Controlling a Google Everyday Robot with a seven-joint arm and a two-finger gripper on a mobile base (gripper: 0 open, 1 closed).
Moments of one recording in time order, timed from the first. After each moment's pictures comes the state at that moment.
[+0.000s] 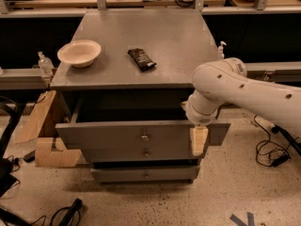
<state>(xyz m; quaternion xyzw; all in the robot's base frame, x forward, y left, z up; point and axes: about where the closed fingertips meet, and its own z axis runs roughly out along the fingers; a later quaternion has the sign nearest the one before) 0.575 -0.148 0.671 -0.74 0.66 -0.03 0.11</state>
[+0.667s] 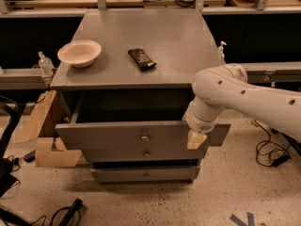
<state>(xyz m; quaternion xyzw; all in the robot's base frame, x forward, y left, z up) 0.550 -0.151 0.661 -0.74 0.67 -0.02 0.09</state>
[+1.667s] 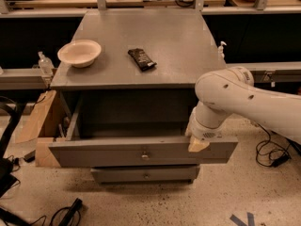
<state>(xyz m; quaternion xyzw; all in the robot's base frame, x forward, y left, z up) 0.513 -0.156 0.670 -0.72 0.70 0.00 0.07</state>
